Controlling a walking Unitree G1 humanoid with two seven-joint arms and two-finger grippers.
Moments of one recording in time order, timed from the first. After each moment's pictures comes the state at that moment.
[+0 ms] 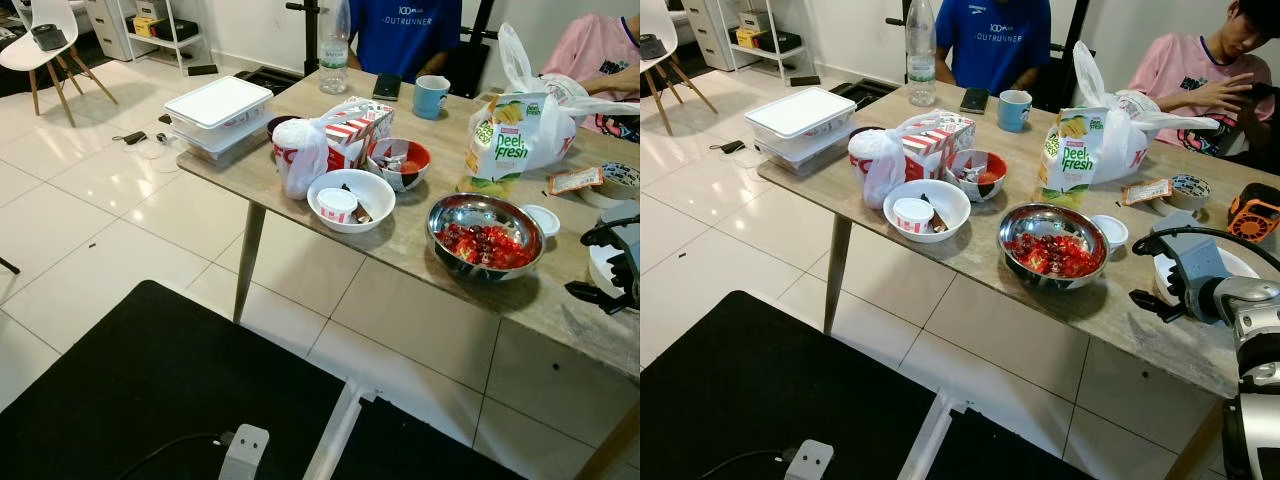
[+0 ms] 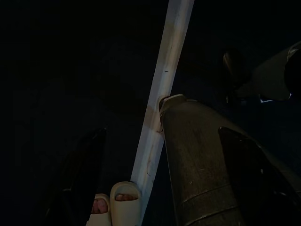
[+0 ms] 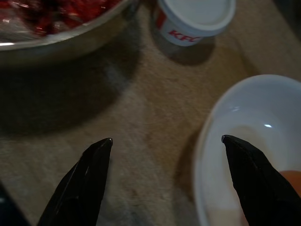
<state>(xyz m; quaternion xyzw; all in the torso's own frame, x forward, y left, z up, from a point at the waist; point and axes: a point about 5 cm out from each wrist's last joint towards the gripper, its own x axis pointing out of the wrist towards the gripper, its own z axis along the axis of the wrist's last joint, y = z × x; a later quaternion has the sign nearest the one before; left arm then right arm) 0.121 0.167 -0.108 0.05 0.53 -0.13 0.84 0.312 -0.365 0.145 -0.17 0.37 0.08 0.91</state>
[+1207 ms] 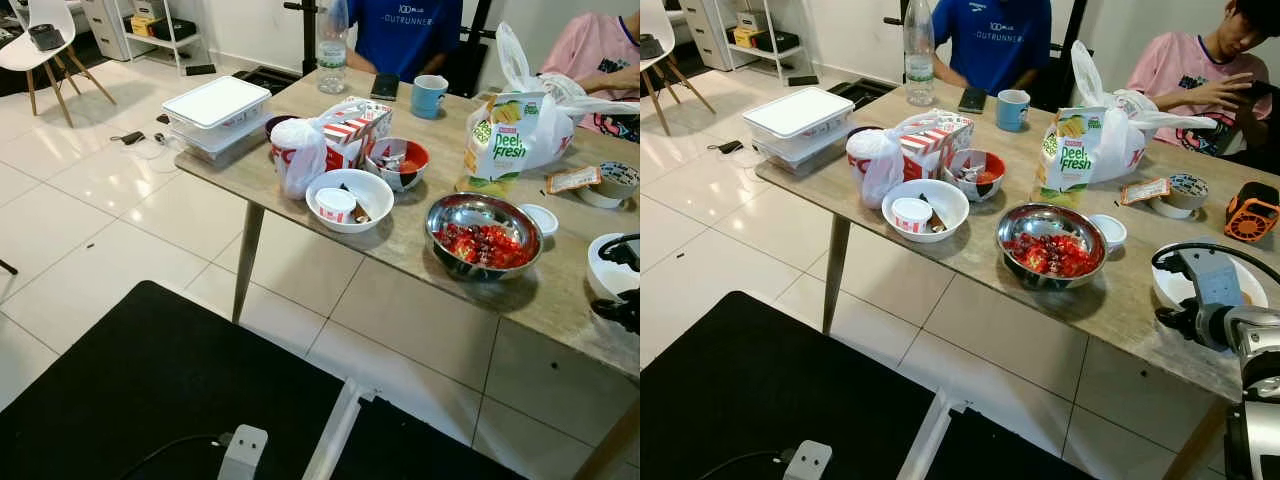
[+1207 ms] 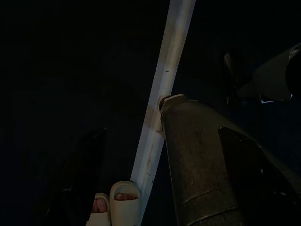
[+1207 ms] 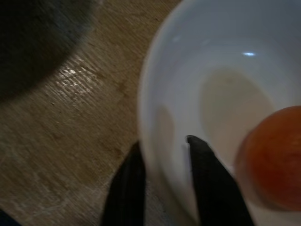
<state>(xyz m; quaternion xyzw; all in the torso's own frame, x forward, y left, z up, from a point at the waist) 0.120 0.168 -0.108 0.05 0.53 -0.12 0.84 0.289 -0.381 0.119 -0.11 0.41 0.00 0.91</state>
